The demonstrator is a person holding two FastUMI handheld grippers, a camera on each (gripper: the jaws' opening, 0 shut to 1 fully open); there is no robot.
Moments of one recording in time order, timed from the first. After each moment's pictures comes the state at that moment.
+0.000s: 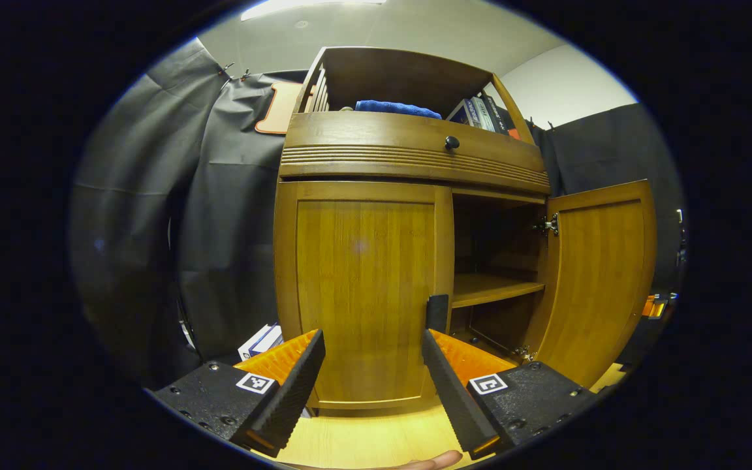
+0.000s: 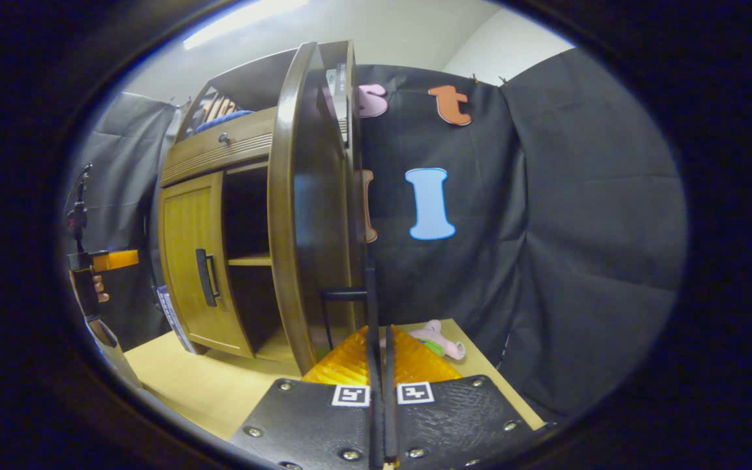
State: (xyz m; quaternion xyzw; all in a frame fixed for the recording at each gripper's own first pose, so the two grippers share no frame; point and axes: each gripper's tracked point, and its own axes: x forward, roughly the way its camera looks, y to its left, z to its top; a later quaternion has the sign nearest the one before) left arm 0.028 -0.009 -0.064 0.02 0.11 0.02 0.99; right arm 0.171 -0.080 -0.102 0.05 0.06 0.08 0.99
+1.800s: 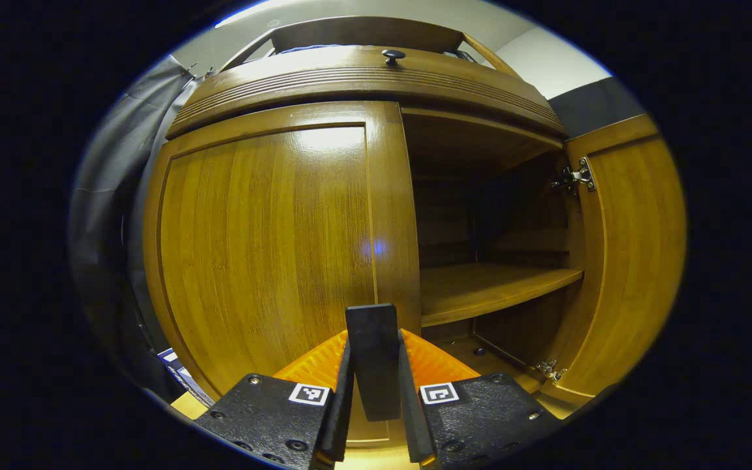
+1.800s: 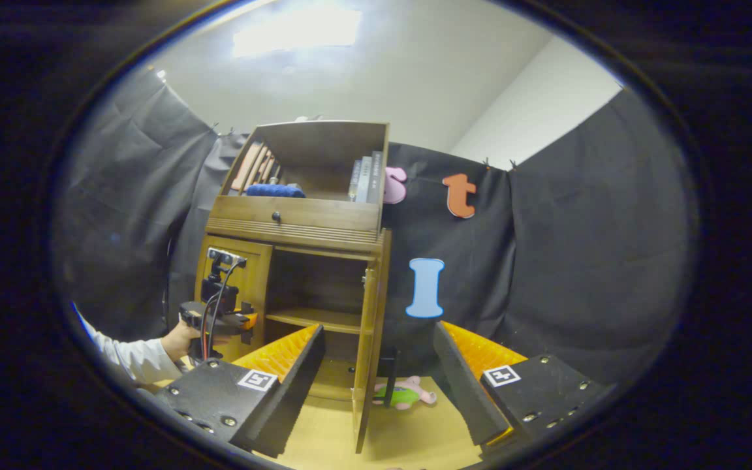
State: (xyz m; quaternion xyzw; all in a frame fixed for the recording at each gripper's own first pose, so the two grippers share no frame) left arm 0.179 -0.086 -0.152 0.05 0.11 0.02 0.99; right arm 0.017 -0.059 0.047 -0.03 -0.10 0.08 0.99
